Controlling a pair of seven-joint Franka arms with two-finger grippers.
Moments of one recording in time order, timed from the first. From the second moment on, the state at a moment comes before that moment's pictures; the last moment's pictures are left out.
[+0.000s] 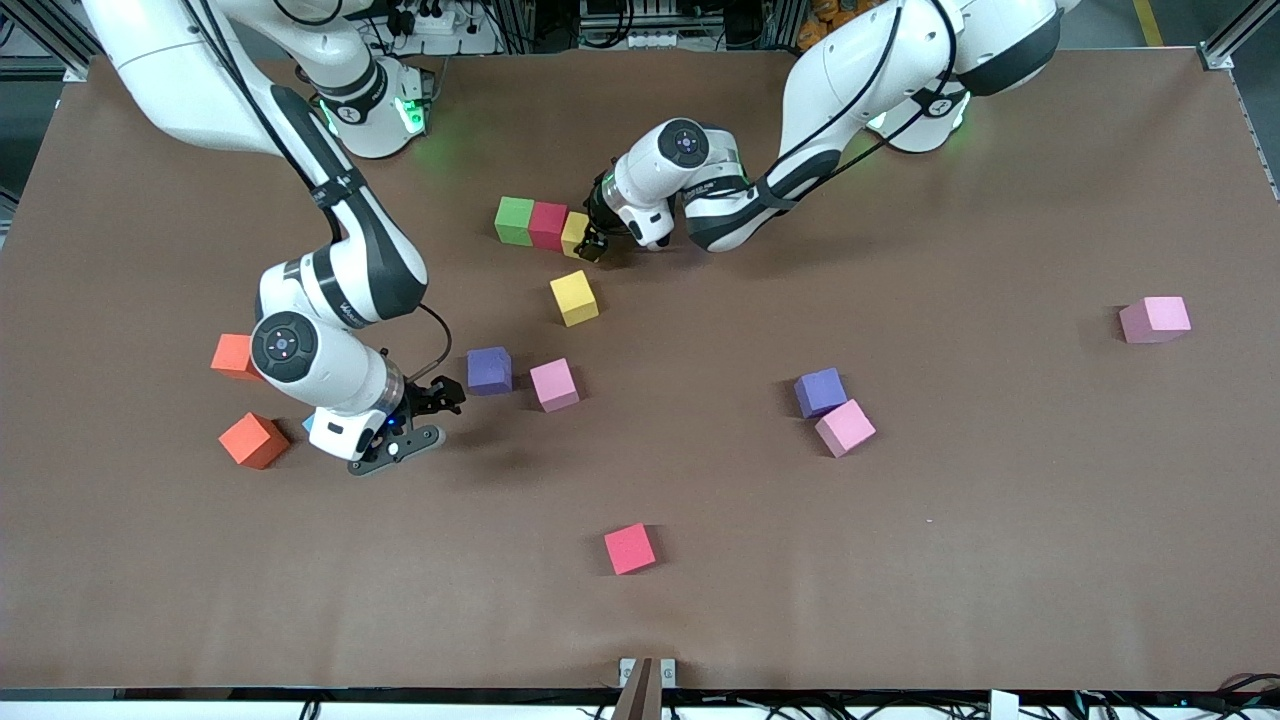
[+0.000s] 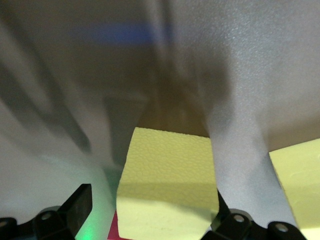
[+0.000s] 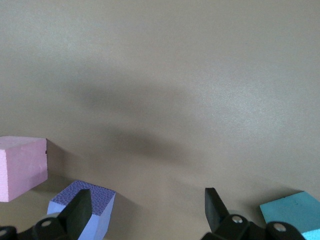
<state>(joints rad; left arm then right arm) -0.36 0.84 -0.75 -2.03 0.48 3.00 -2.74 0.08 0.52 0.24 -1.78 -0.05 2.28 -0.08</state>
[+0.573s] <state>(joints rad) -0.36 0.84 -0.75 -2.03 0.48 3.00 -2.76 0.17 0.51 0.24 -1.76 -0.05 2.26 -0.08</state>
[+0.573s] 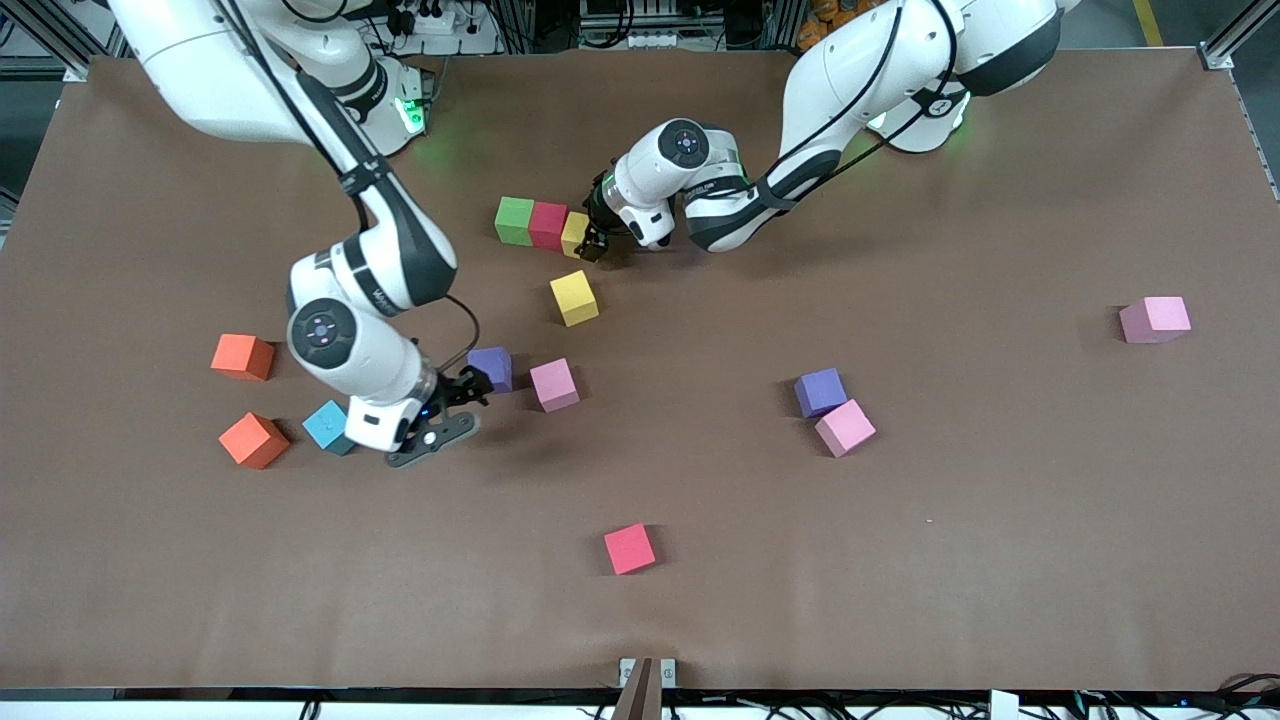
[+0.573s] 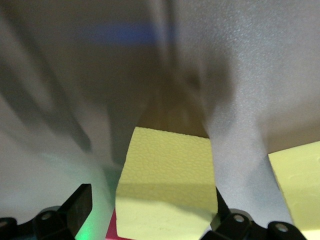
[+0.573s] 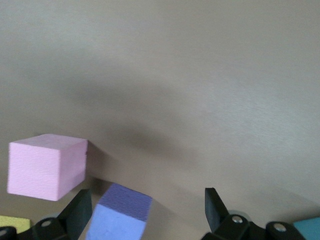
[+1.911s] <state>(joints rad) -0.32 0.79 -0.77 -2.02 0.48 3.00 -2.76 0.22 0.37 0.24 -1.82 -0.05 2.07 -0.09</state>
